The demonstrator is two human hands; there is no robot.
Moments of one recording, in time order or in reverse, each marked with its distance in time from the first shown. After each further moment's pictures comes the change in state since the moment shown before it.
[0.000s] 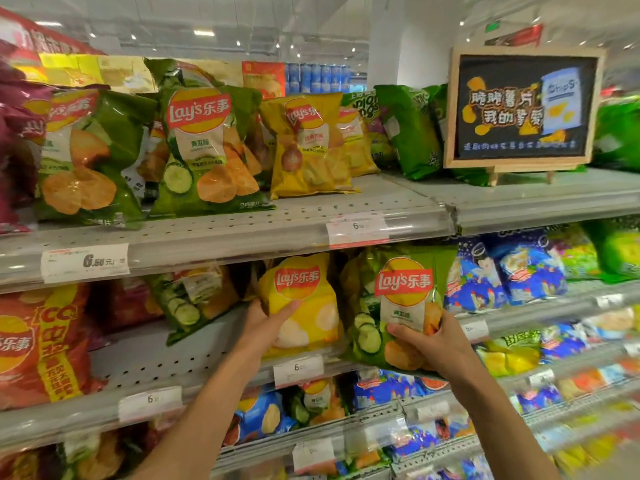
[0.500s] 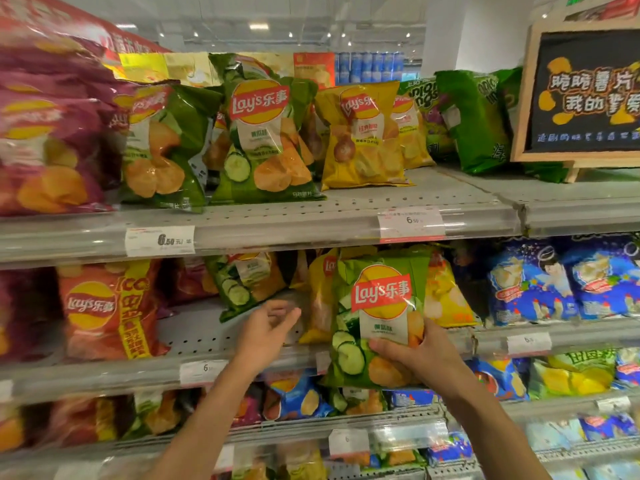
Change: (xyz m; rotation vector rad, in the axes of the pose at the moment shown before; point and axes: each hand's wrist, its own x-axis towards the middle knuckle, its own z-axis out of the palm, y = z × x) left_hand -0.029 -0.019 -0.070 0.254 0.108 0.172; right_hand -0.017 -0.004 0.073 0.040 -0.333 -0.001
